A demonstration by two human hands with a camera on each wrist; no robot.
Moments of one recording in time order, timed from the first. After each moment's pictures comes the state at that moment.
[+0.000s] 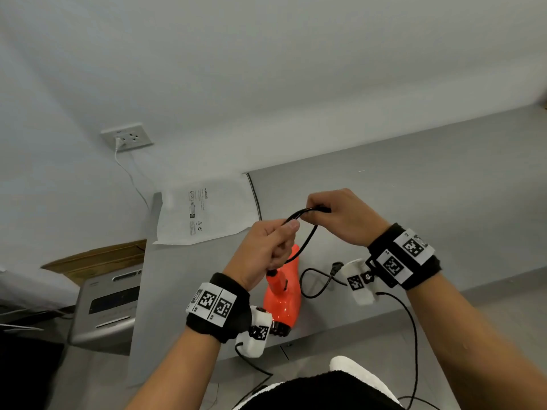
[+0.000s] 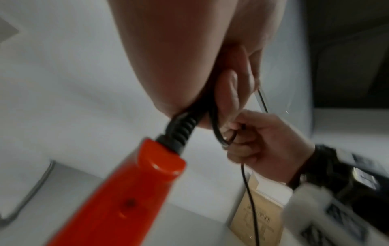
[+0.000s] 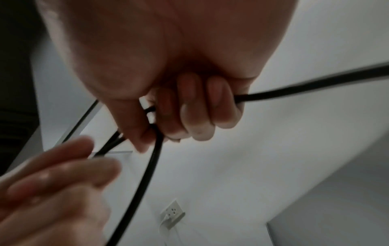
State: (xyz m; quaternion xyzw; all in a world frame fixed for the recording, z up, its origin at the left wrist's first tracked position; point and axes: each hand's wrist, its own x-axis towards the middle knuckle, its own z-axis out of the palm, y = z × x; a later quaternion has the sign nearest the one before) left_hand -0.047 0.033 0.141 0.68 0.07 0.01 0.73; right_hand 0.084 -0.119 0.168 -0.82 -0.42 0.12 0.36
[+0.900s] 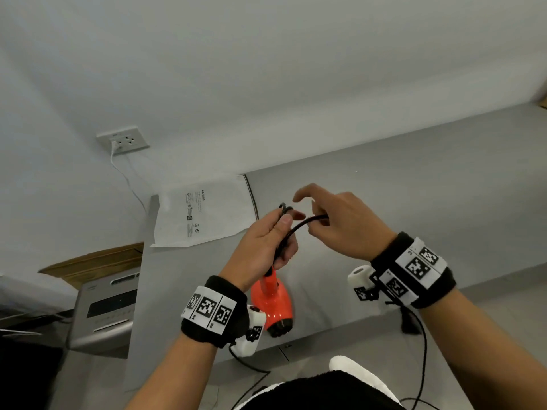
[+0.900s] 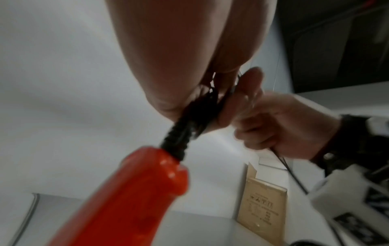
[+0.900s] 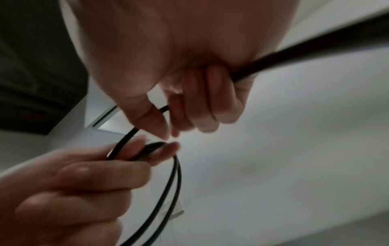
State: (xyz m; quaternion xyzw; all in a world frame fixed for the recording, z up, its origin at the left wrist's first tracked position) left_hand -0.048 0.026 0.153 0.74 0.07 0.04 0.66; right_hand 0.059 -0.134 0.185 -0.84 -0.45 0.02 0.31
